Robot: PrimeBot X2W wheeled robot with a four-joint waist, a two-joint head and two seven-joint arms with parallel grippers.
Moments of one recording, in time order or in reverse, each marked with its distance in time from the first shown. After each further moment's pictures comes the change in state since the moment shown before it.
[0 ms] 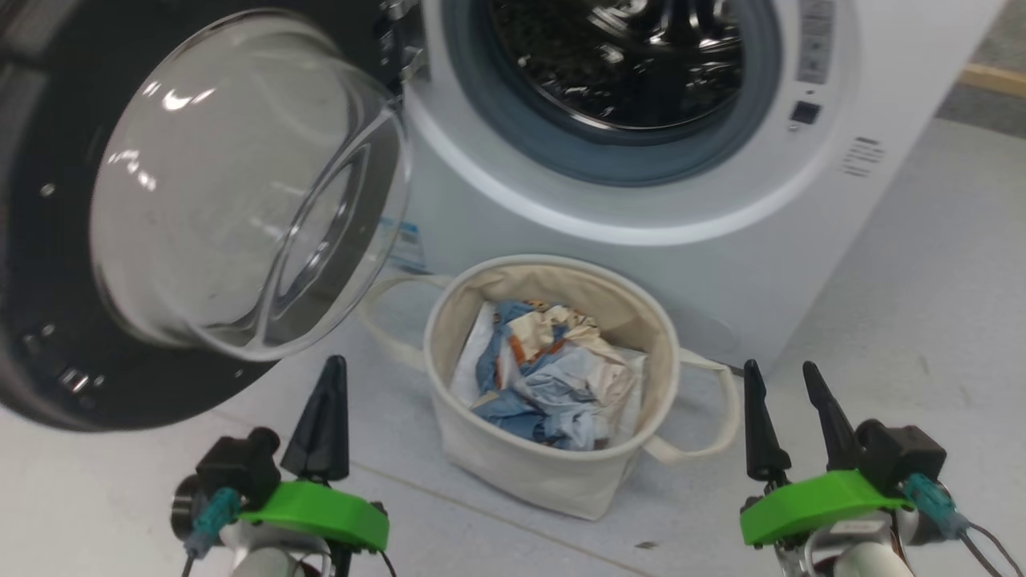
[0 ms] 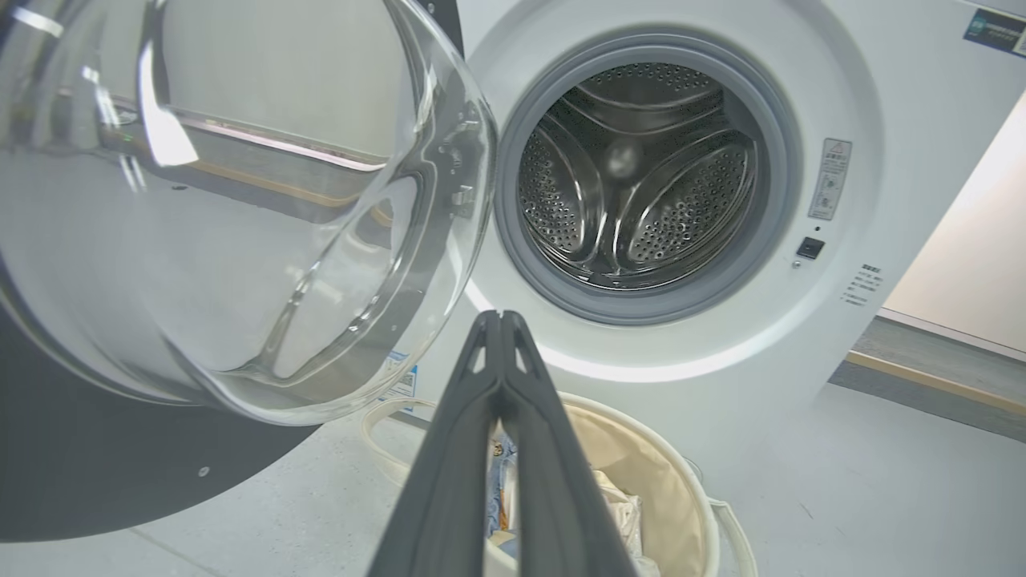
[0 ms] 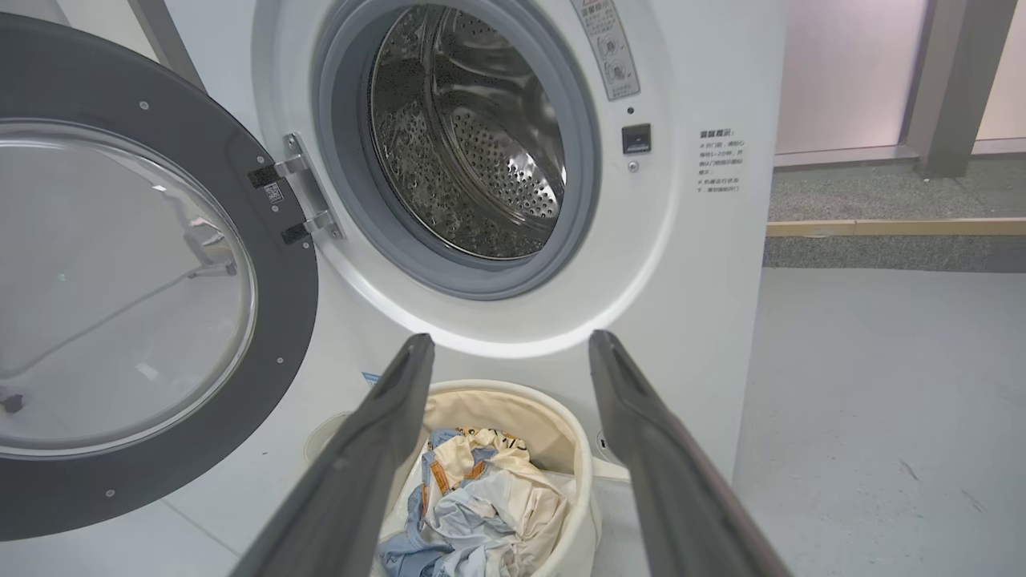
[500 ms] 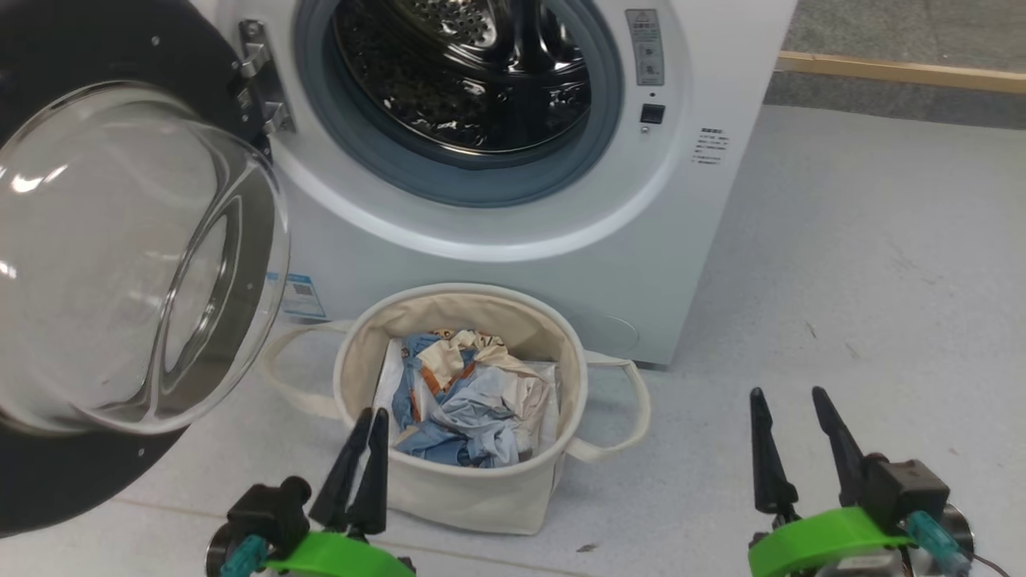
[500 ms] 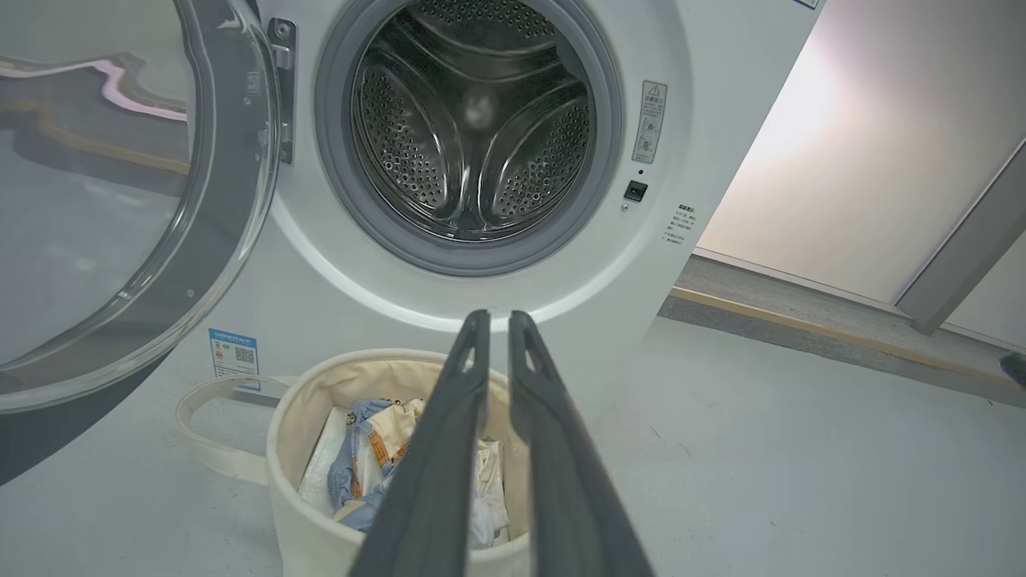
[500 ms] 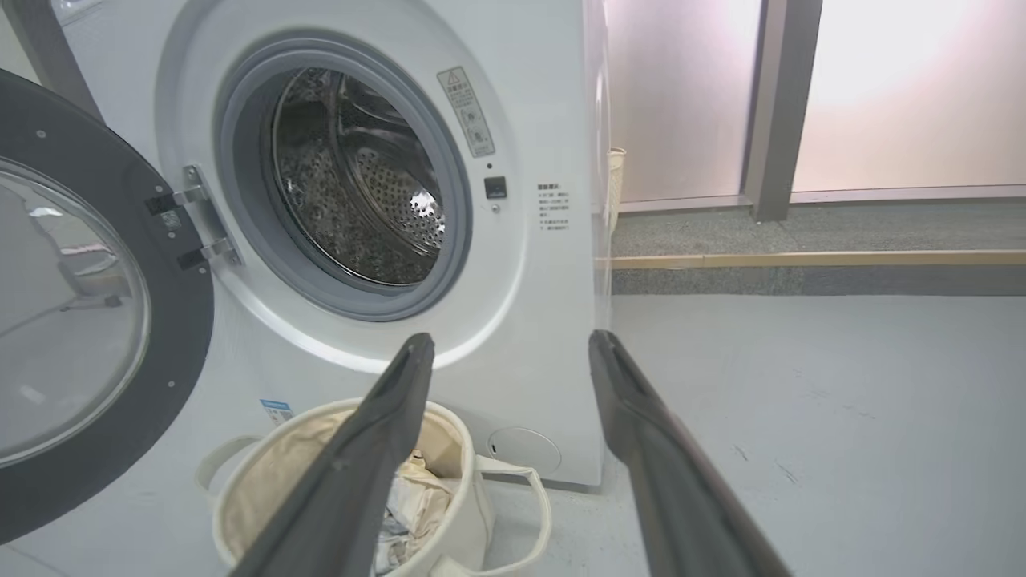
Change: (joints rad) left arm 0.110 0.004 -0.110 -0.040 -0.060 -0.007 0.000; right arm 0.116 0.004 -0.001 -0.137 -0.088 0.000 0.000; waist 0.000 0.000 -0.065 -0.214
